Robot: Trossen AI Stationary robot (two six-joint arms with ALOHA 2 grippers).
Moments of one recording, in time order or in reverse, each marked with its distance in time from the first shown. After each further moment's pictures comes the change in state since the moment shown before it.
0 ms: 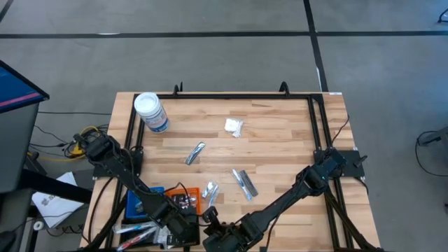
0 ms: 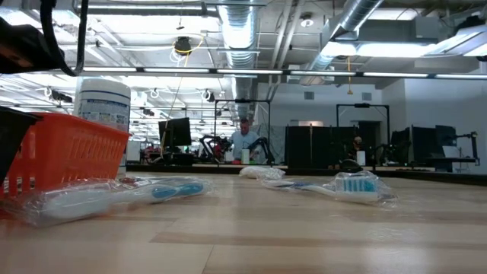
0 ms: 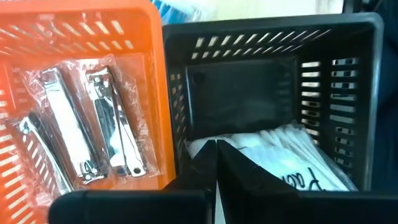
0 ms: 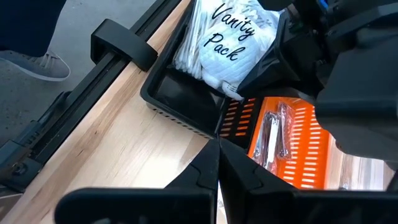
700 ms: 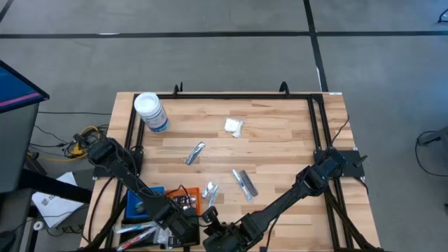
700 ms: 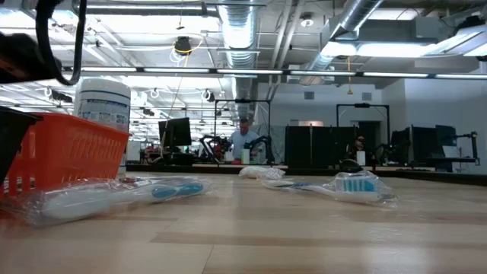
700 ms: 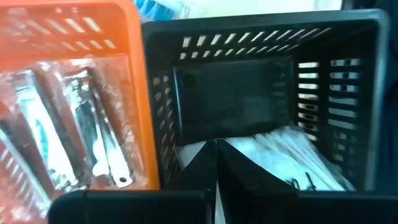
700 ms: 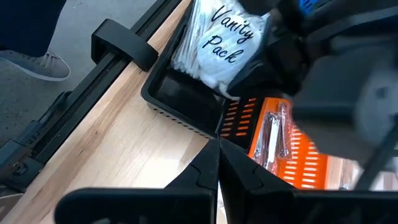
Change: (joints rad) left arm 0.000 0.035 0.000 0.036 0.030 0.002; right arm 0.000 0.000 0.000 0.000 0.000 0.000
